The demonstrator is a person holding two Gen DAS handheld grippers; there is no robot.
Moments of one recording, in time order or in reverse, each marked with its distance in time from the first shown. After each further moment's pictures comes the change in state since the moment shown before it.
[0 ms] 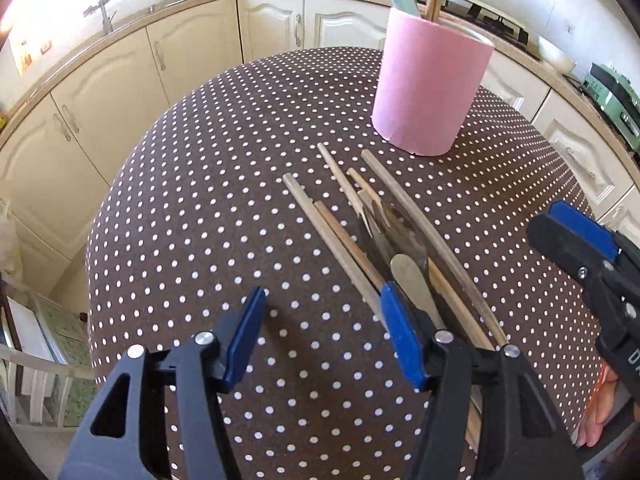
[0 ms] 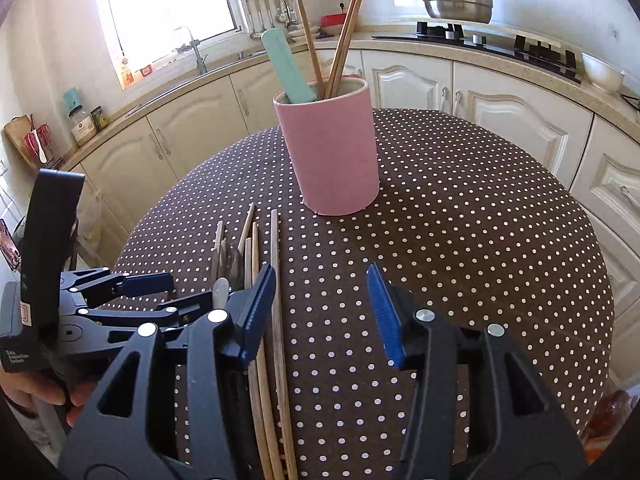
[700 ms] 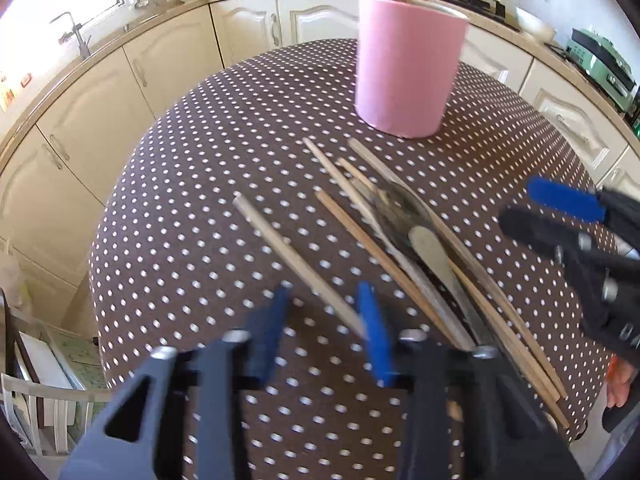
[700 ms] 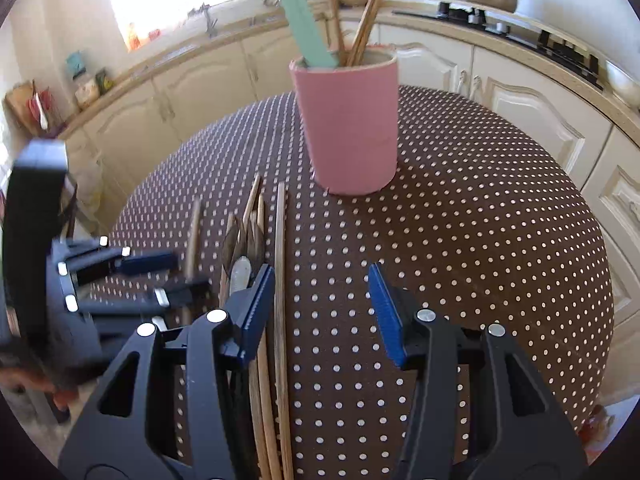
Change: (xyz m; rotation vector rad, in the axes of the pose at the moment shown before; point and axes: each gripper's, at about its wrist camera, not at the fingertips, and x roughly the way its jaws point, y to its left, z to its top) left arm 0.006 -0.011 0.011 0.096 0.021 -0.008; right arm 0.024 0.010 0.009 -0.095 0.158 0.007
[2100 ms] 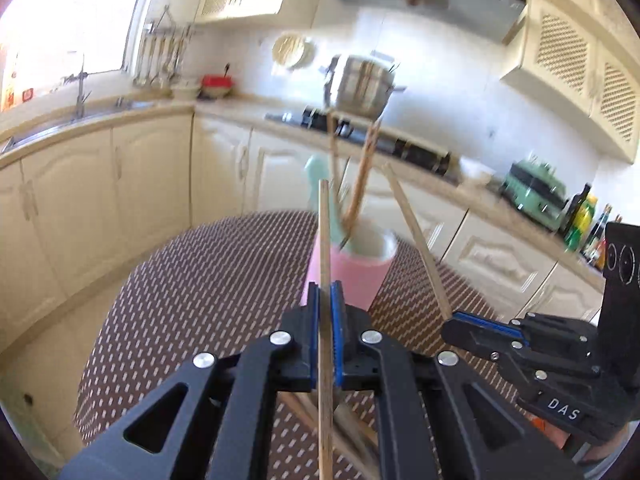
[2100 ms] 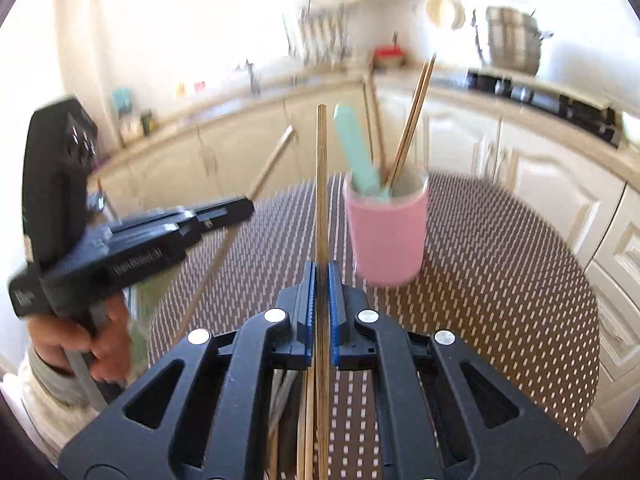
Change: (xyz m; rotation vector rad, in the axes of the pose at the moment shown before) left arm -0.099 0.030 0.044 -0.083 -0.530 -0.253; right arm -0.076 0.004 0.029 -0.026 -0.301 0.125
